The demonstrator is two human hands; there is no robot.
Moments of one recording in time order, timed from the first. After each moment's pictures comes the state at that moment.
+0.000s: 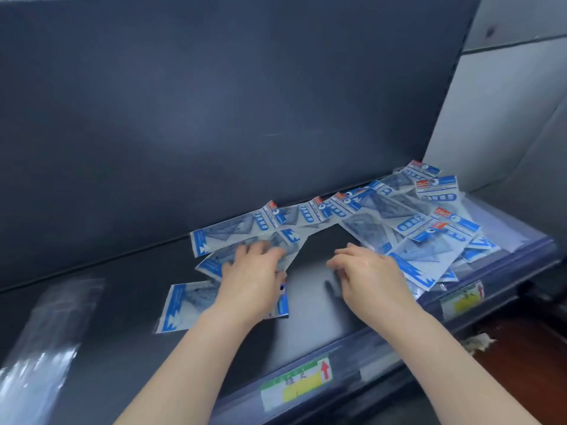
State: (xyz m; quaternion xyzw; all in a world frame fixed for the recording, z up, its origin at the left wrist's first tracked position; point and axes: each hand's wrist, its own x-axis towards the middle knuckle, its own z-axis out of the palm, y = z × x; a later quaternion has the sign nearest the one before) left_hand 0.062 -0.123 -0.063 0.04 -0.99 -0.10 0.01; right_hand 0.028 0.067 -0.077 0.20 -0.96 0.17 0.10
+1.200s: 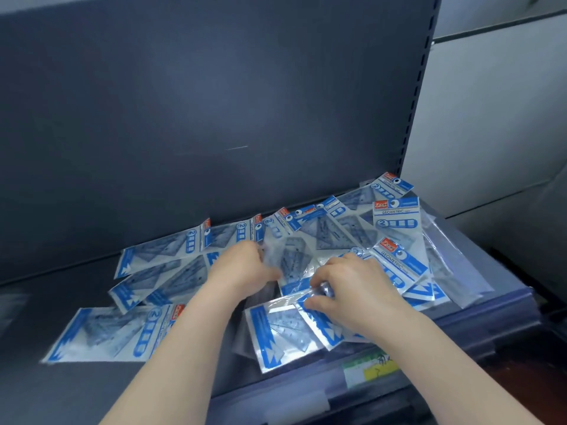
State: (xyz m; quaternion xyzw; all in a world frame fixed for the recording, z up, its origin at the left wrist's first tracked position) left_hand -0.061 0.010 -0.052 0.23 -0.96 -0.17 -0.06; right_hand -0.078 0.198 -0.057 0.32 -0.94 0.15 -0.04
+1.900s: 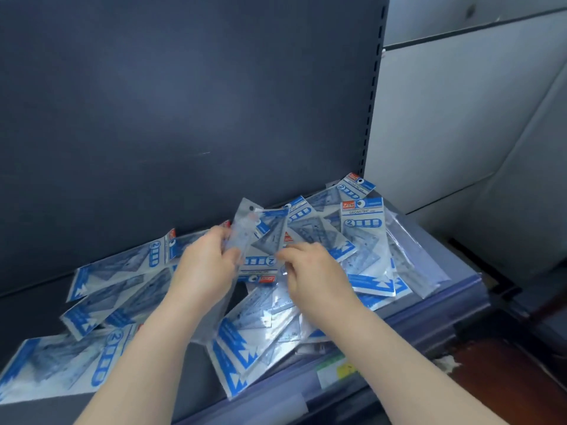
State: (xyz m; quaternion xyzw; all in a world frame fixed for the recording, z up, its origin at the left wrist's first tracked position) left_hand -0.058 0.014 -0.043 0.18 -0.94 -0.27 0.12; right_hand -0.090 0.182 -0.078 0.25 -0.93 0.25 0.04
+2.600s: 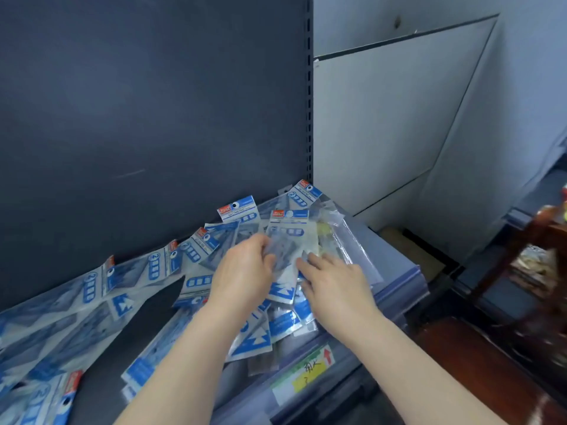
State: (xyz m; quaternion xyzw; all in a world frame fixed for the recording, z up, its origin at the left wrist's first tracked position) left_hand -0.104 0.113 -0.055 0.06 -0.97 -0.22 0.07; right_hand -0.100 0.267 -0.098 0.17 -0.98 0.11 0.04
